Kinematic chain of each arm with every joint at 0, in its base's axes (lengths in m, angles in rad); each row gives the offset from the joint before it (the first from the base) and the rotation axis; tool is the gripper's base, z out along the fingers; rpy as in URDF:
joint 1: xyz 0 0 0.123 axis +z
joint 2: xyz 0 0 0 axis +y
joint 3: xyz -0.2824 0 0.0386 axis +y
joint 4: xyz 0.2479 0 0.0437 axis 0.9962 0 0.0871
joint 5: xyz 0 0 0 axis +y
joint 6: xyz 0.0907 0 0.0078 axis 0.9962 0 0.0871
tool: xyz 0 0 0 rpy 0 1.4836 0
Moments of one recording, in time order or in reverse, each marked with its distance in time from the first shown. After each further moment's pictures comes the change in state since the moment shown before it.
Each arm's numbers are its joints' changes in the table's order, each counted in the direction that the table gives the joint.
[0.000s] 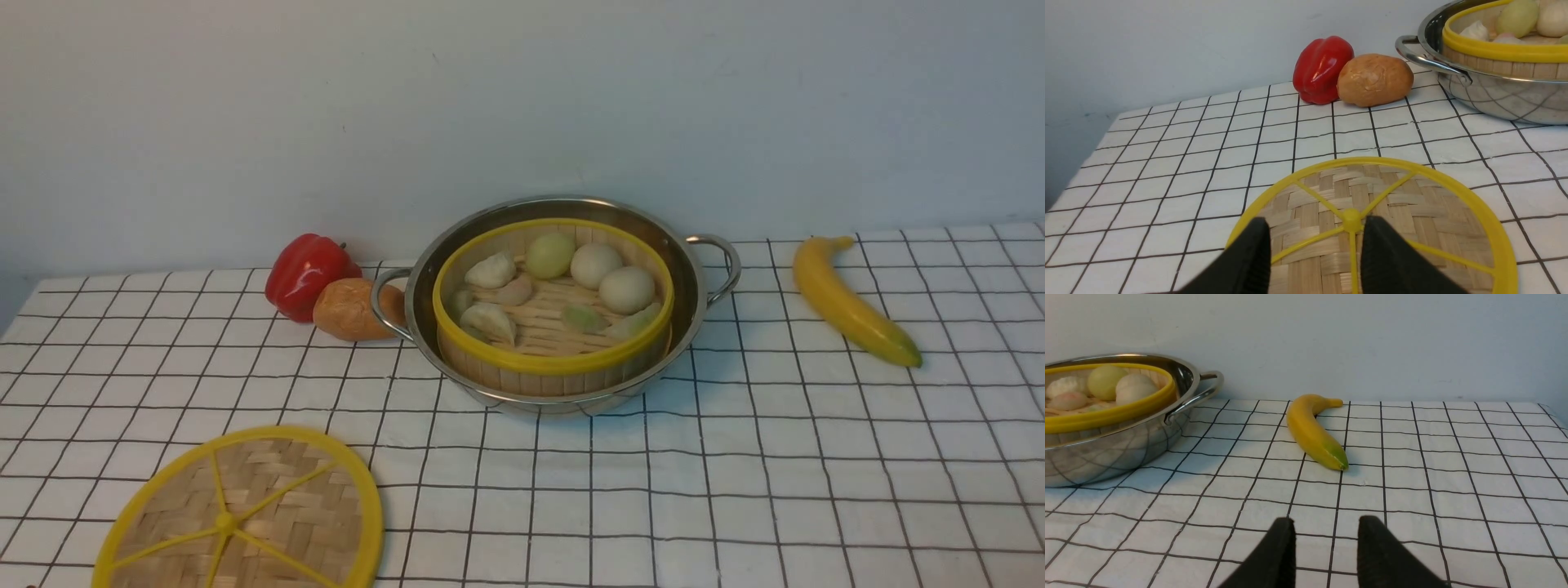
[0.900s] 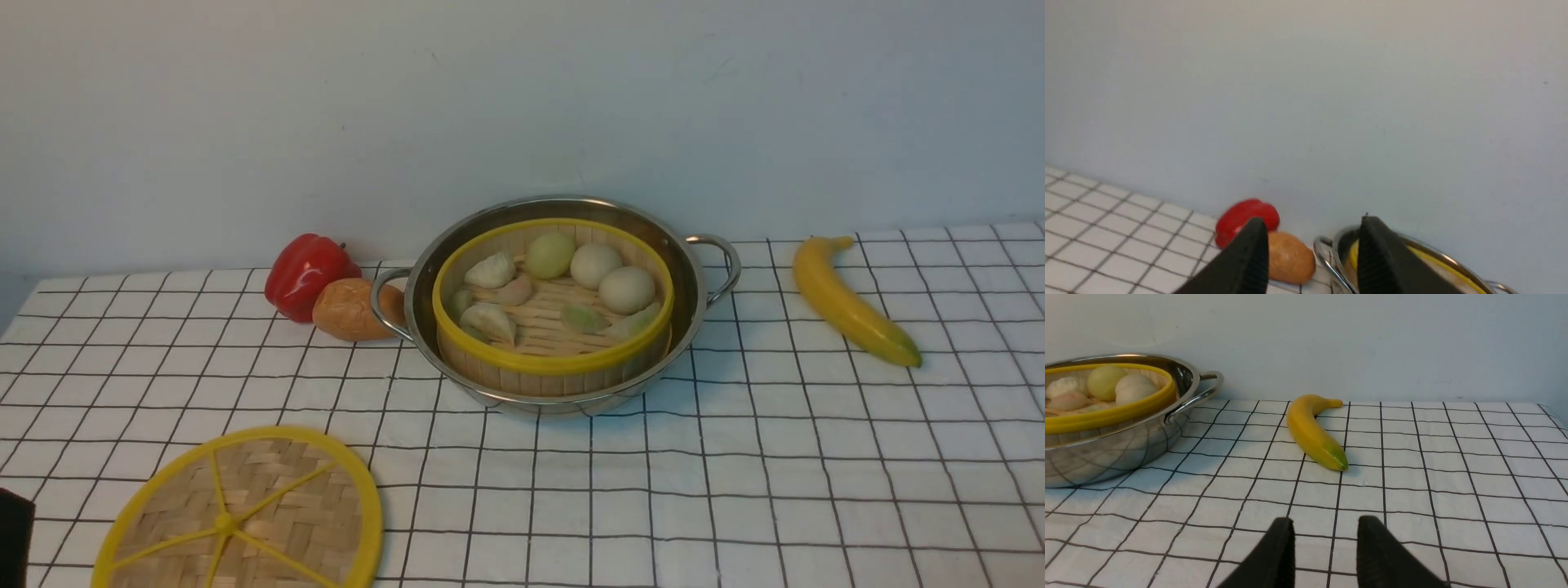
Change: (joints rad) right arm 0.000 0.000 0.000 0.000 0.000 -0.001; left arm 0.000 -0.001 -0.073 -0.413 -0.265 -0.147
